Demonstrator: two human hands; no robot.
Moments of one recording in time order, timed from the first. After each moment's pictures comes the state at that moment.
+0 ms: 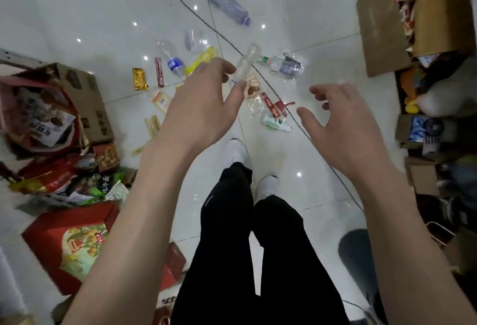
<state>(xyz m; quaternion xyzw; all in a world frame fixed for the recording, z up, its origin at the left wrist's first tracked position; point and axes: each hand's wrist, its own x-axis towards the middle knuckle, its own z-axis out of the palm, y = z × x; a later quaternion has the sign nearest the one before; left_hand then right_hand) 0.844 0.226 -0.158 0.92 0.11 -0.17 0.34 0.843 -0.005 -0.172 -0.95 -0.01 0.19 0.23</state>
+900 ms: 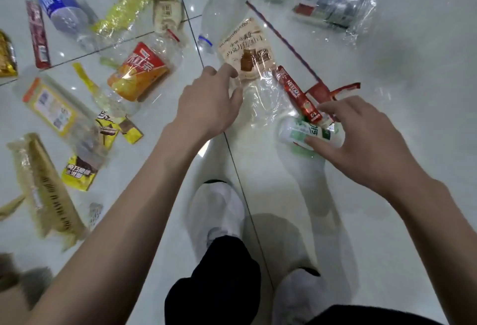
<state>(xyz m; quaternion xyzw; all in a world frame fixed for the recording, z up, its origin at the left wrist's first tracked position) 0.889 0.188 -0.776 0.95 0.08 -0.23 0.21 0.856 -0.066 -0.737 -0.95 -0.08 0.24 0.16</state>
